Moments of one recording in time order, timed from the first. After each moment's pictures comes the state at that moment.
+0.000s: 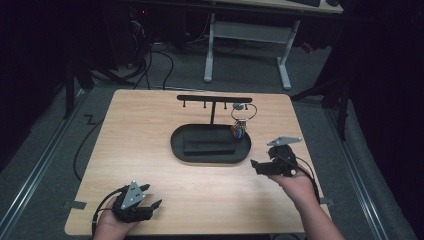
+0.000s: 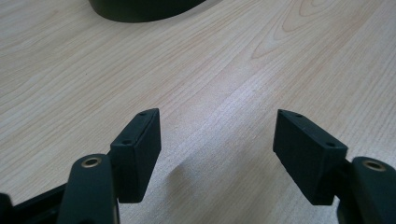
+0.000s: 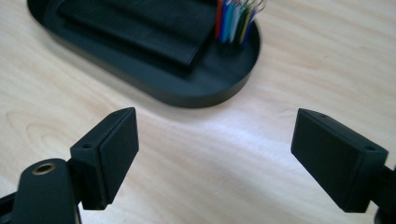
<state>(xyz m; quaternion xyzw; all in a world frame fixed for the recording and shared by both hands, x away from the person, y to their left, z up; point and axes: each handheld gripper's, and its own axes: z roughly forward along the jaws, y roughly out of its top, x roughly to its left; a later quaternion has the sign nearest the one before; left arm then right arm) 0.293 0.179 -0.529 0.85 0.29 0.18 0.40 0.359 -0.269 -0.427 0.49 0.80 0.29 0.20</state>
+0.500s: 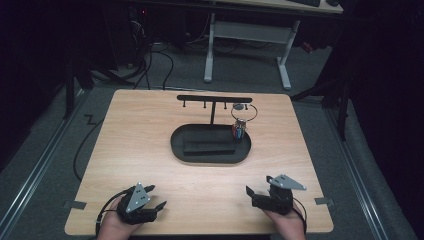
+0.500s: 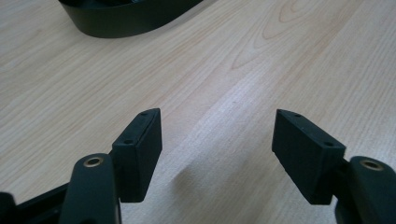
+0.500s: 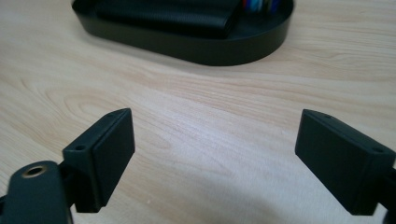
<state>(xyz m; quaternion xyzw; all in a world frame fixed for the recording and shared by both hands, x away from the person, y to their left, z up) 0.289 0.166 -0.529 0.86 0.26 0.19 0.40 0.281 -0.268 -0.506 0.50 0.73 0.40 0.22</state>
